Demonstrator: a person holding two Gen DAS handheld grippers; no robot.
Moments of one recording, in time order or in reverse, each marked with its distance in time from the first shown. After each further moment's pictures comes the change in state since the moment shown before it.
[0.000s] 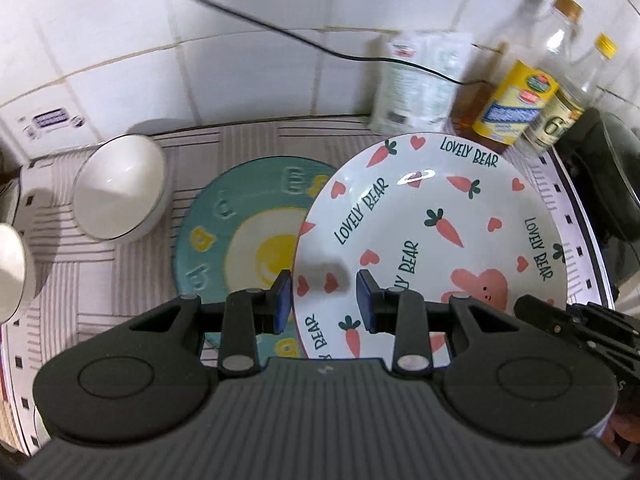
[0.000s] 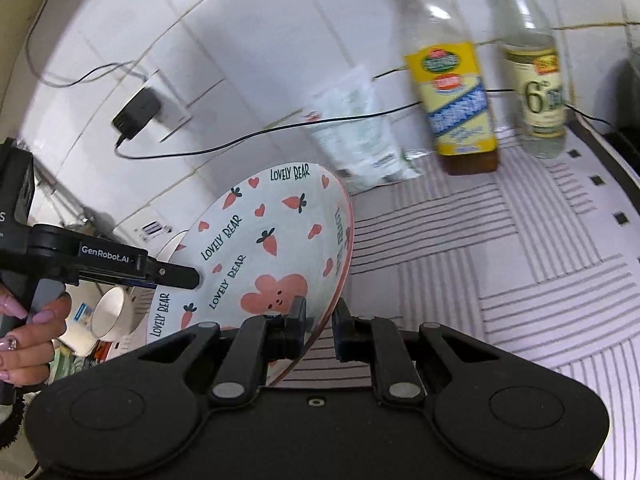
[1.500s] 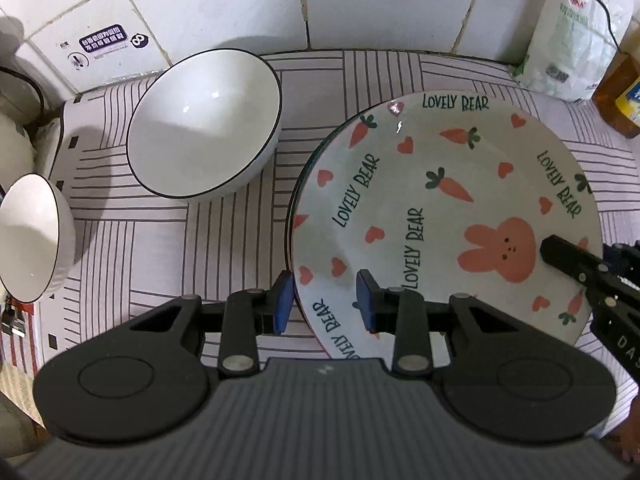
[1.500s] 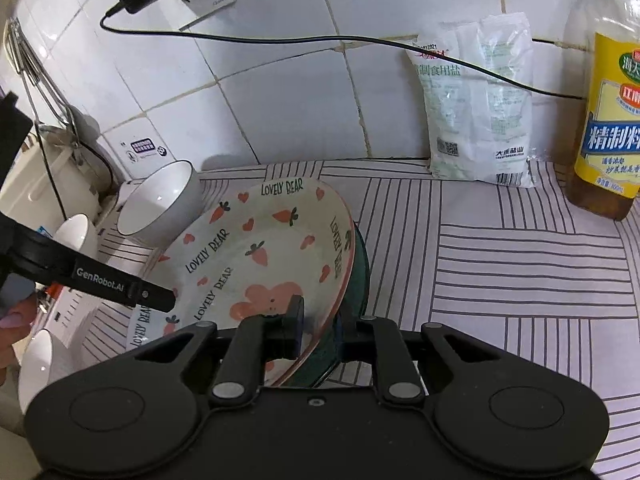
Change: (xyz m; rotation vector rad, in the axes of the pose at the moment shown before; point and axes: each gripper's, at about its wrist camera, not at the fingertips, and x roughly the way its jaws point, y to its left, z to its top) left arm 0.079 0.082 0.003 -0.073 0.169 0.200; right arm 0.135 0.061 0.021 -0.256 0.176 -0.051
